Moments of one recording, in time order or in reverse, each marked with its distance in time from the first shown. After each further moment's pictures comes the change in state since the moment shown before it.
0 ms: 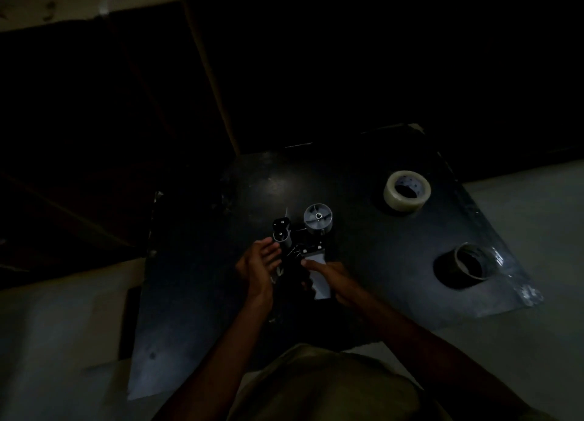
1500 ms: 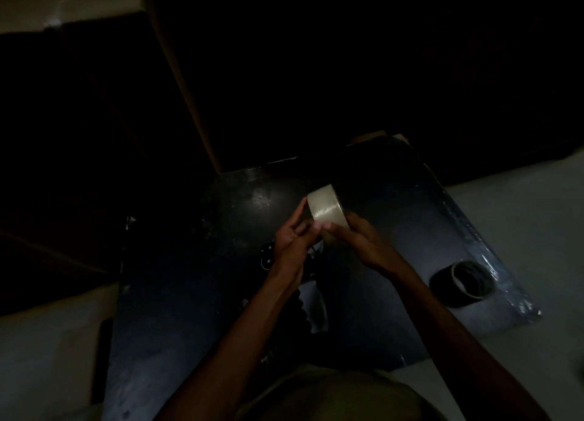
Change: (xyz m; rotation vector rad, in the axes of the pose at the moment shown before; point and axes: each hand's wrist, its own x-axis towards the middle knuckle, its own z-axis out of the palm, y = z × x) left_hand 0.003 0.037 0.099 0.087 -0.669 0.105; right_hand -0.022 -0.130 -0.048 -0.427 -0.048 -0.626
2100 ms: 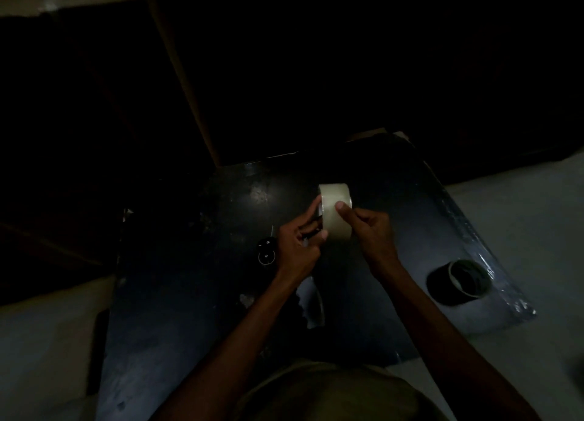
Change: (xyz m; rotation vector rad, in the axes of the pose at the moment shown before) left_hand -0.009 -0.007 0.008 0.383 0.036 0.252; right_hand -0.004 0.000 0.006 0.159 0.400 -0.043
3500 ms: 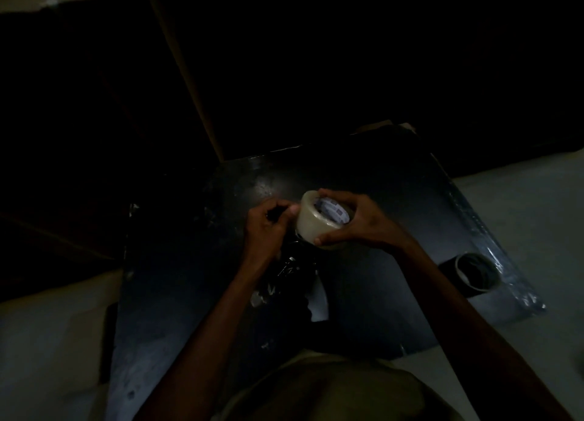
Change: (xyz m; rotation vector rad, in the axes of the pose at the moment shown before) left_hand 0.020 0.006 -0.057 0.160 0.116 0.120; right_hand 0.024 -0.019 -0.003 -0.375 -0.528 0.009
